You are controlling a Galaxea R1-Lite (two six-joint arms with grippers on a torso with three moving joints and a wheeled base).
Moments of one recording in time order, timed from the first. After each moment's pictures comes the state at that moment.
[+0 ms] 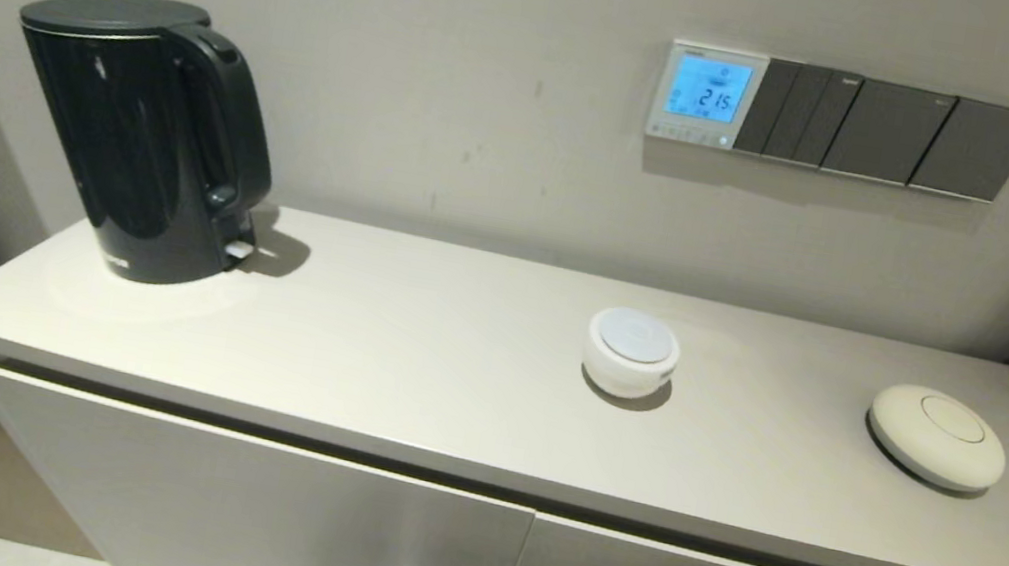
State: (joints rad) left arm 0.01 0.00 0.00 0.00 0.00 0.02; right arm 0.00 0.00 0.00 0.00 -0.01 0.02
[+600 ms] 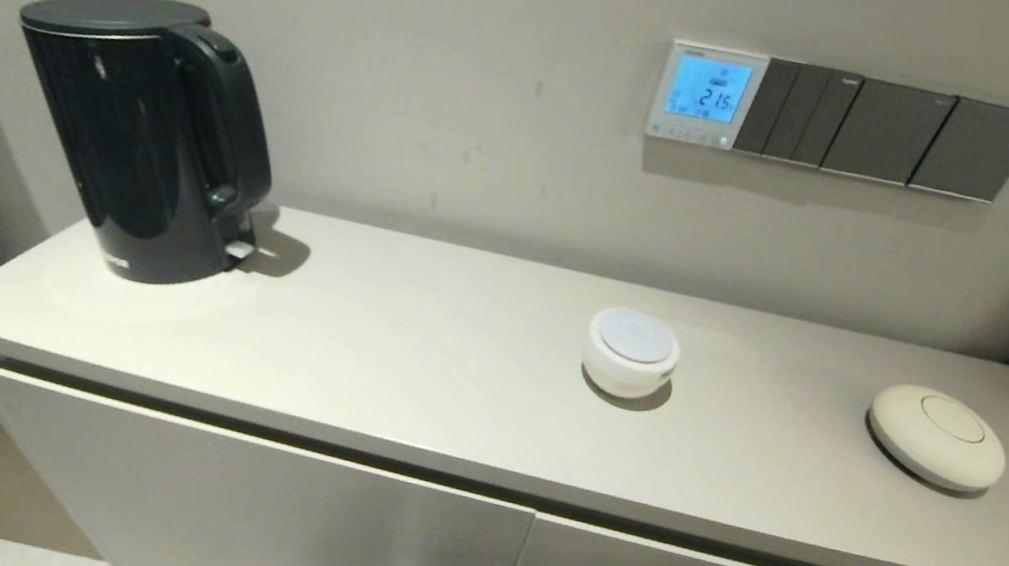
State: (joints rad) left arm 0.01 0.00 0.00 0.00 0.00 0.02; right arm 0.00 0.00 0.00 0.00 -0.01 0.02
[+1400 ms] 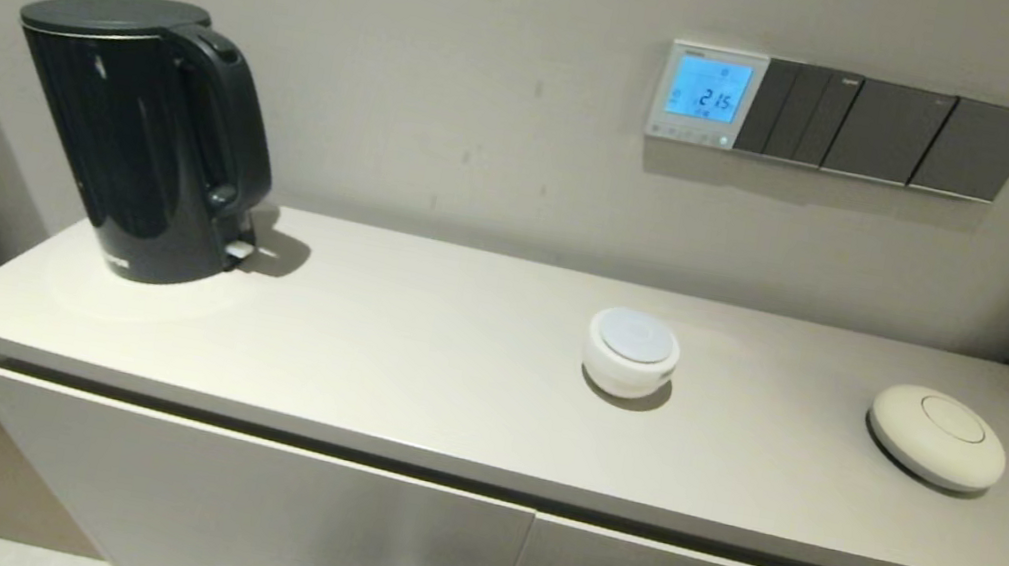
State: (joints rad) left arm 0.01 0.00 0.00 0.00 0.00 0.02; right arm 0.00 0.01 -0.07 0.00 0.00 -0.01
